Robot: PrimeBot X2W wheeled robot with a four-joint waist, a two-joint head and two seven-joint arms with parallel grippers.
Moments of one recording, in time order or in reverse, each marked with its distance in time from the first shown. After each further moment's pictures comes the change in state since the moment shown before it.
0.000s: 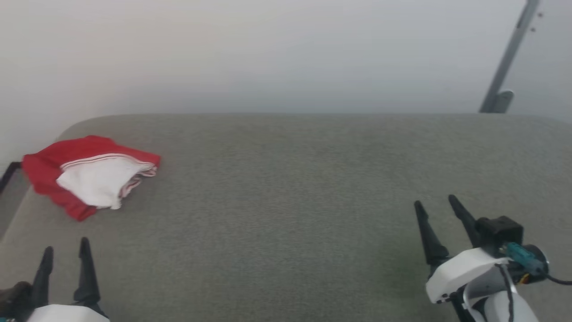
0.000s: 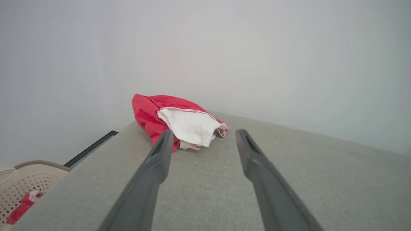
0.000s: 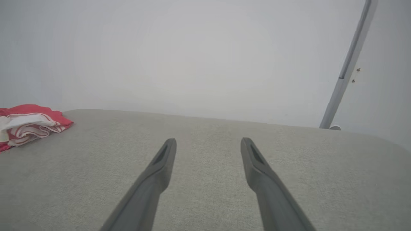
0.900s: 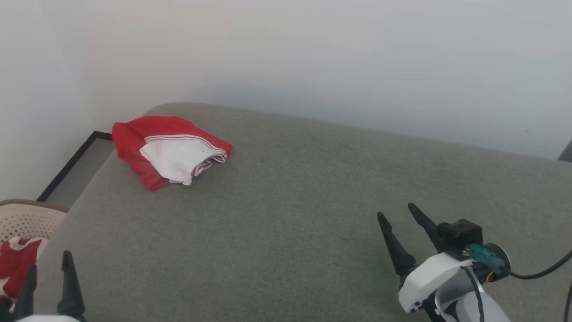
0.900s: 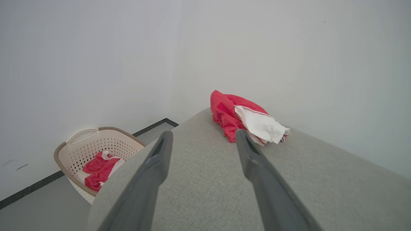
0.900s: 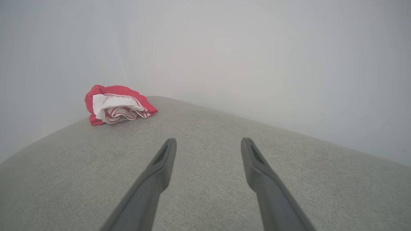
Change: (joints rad) left arm 0.051 0.003 0.047 -0.031 -0.077 0.021 0.044; right arm -0.043 0.002 0.153 0.087 0.042 0.000 -0.016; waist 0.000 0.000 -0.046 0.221
